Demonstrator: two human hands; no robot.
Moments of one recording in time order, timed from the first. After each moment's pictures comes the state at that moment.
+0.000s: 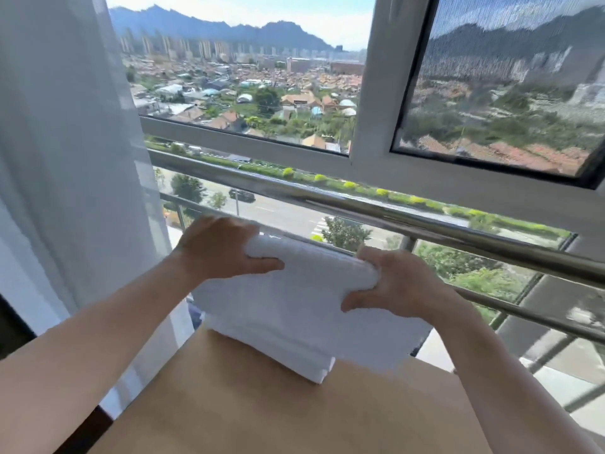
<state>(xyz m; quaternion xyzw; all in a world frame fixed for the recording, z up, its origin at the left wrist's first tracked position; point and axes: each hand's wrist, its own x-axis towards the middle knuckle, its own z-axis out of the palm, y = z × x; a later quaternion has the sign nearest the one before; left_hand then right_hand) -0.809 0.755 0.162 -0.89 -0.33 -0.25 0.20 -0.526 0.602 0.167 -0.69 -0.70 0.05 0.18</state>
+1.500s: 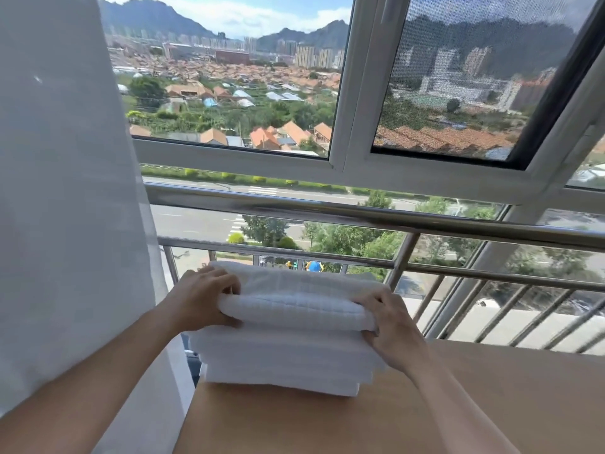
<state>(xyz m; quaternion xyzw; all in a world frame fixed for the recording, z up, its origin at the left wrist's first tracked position) -0.884 0.934 0.065 -0.97 -0.20 -0.12 -0.05 -0.613 0.652 0.041 -0.82 -0.54 0.00 0.20</state>
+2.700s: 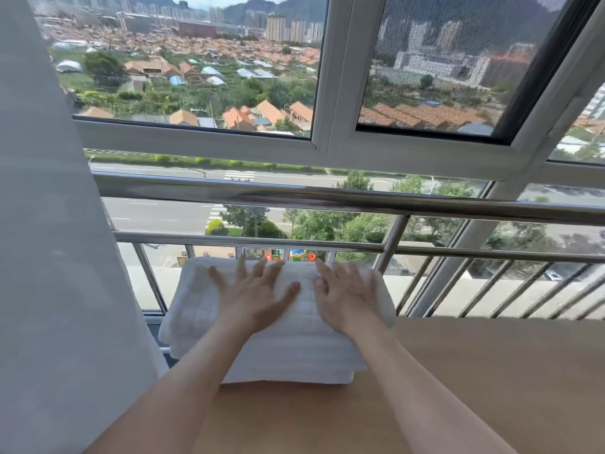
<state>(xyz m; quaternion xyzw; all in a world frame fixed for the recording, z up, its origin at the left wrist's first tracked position) -0.782 0.873 0.038 -0.93 -0.36 -0.01 -0.08 -0.639 0.739 0.035 -0.91 -0.41 0.04 0.06</state>
